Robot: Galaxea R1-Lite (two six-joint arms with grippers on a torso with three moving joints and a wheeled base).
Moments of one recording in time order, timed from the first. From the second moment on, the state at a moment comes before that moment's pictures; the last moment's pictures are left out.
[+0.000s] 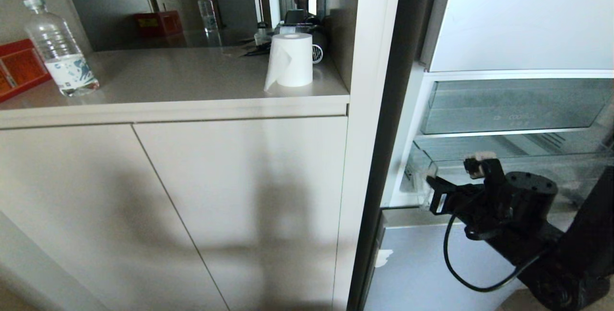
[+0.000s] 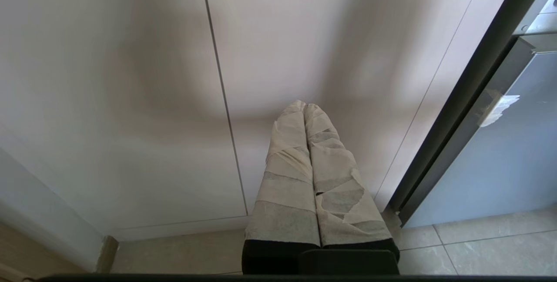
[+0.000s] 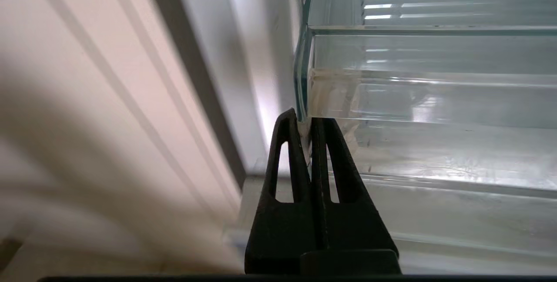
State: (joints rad) left arm -0.01 0.00 -0.03 0.08 0.00 0.00; right arm 0.29 2.02 -0.45 -1.51 -0.01 0.08
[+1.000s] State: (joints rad) left arm -0.01 0.00 -0.03 0.08 0.00 0.00; right arm 0.28 1.44 -0.23 -1.18 -0.12 0.11
